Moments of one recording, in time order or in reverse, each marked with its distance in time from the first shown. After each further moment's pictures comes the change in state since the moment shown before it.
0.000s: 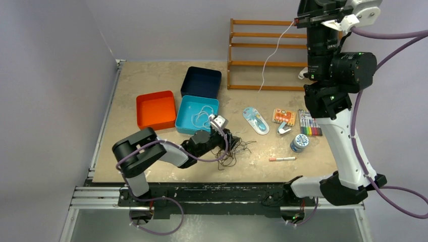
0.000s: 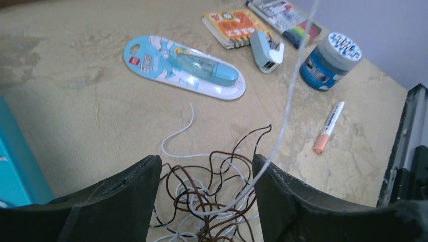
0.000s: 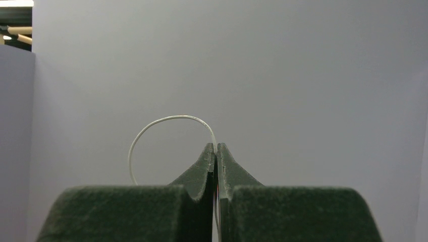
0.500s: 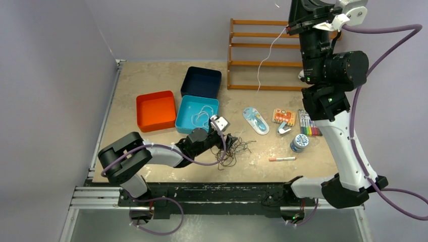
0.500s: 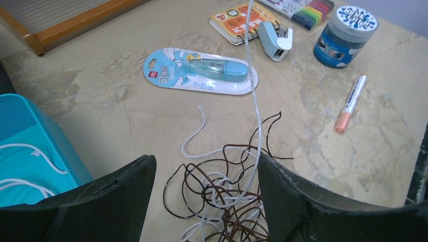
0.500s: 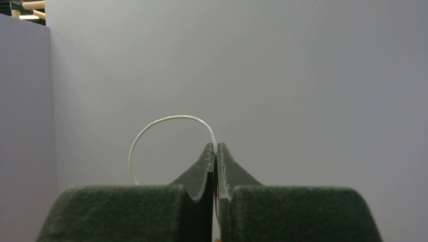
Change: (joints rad) left arm 0.000 -0.176 -0.008 -0.160 0.003 0.199; right arm 0.000 -0.036 -0.089 -0.078 -0.006 0.090
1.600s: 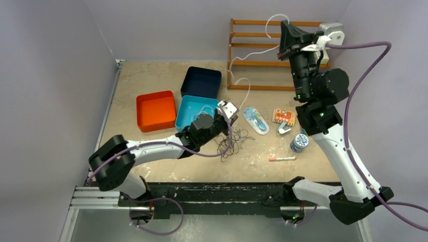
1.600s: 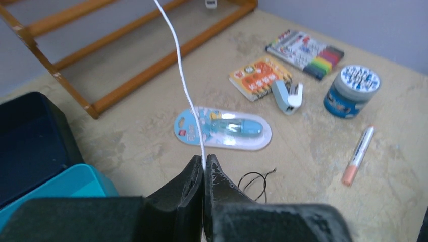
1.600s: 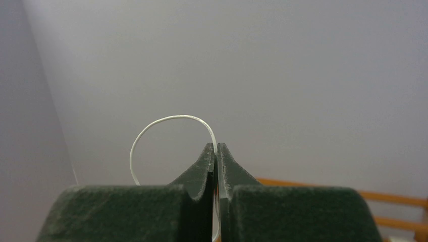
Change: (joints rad) left arm -0.011 -0.056 0.259 -0.305 -0.062 0.132; right arm 0.000 -0.140 -0.303 0.008 0.061 0.102
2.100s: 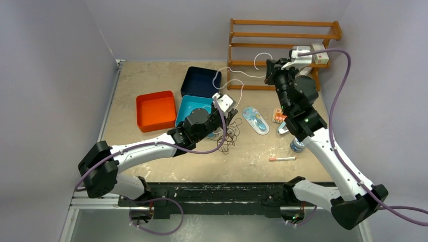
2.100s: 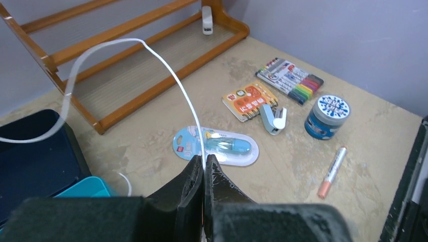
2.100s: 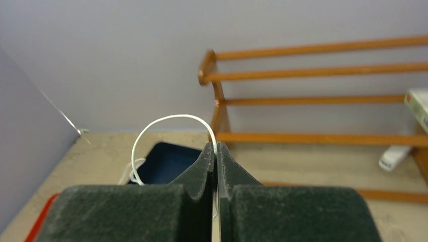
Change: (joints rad) left arm 0.000 -0.152 0.084 -0.134 -0.024 -0.042; right arm -0.014 -0.090 -0.356 -0.161 0.136 0.233
